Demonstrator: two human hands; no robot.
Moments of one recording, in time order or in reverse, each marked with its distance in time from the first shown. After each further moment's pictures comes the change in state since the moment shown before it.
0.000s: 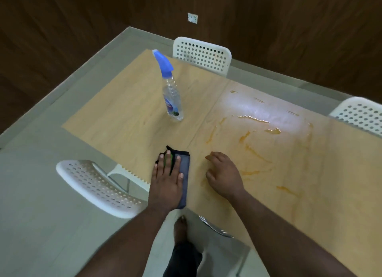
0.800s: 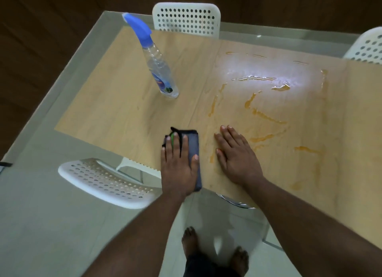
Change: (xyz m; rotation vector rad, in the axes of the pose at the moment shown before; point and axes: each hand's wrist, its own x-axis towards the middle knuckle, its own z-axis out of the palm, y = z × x) left_hand -0.001 0.007 0.009 0.100 0.026 0.060; right_hand -0.031 0.017 0.044 -0.204 0.139 0.021
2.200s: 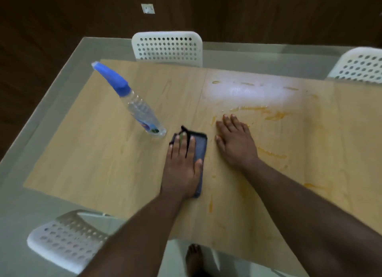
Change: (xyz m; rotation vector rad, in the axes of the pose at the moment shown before) left_hand 0.147 0.017 -0.002 -0.006 -0.050 0.291; right_hand 0.153 0.048 -0.037 -0.017 -0.053 0.235
